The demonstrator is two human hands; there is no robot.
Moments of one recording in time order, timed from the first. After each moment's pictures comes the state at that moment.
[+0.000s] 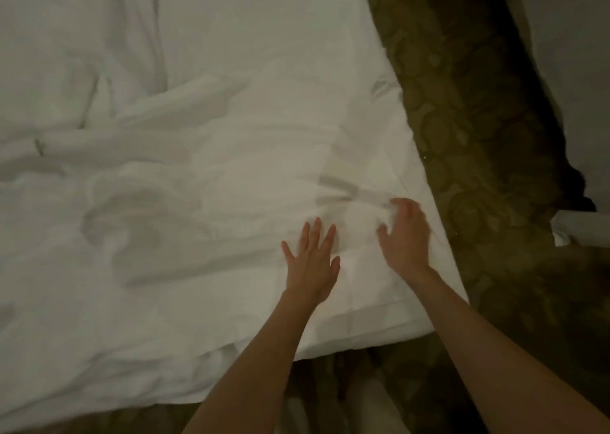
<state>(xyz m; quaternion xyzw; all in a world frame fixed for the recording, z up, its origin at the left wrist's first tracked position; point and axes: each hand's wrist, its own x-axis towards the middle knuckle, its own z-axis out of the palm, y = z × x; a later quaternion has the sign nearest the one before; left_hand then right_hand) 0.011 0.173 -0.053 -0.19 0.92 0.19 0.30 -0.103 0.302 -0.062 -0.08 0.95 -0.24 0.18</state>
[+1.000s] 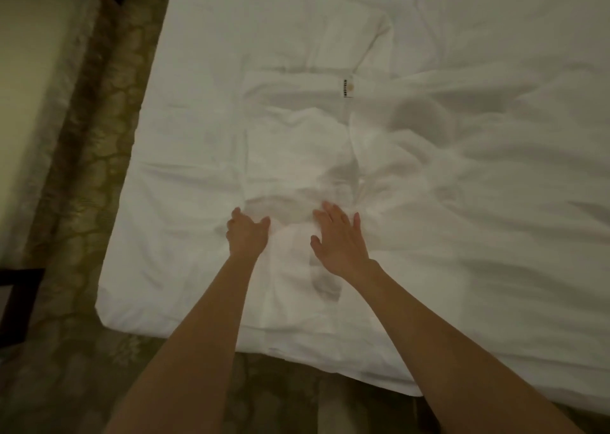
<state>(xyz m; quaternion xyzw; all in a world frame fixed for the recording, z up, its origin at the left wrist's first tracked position) 0.324 -0.246 -0.036 -0.69 0.61 0.38 0.05 0.207 -0.121 -0.036 -0.45 0.81 -0.09 0.36</state>
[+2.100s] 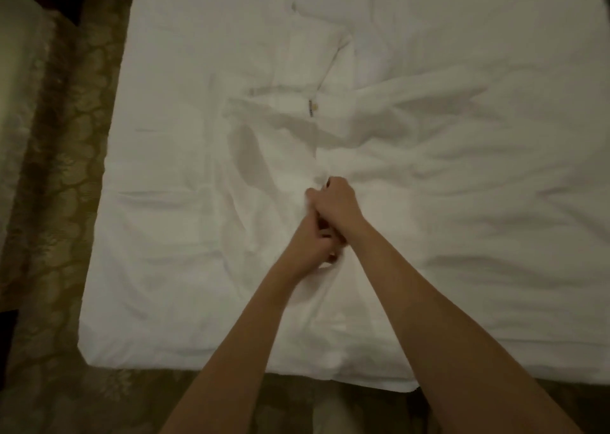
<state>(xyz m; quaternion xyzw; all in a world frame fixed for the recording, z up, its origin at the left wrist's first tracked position) 0.237 -0.178 0.034 -0.39 0.63 0.67 0.06 0.141 -0.163 0.021 -0.12 0.82 -0.37 0.41</state>
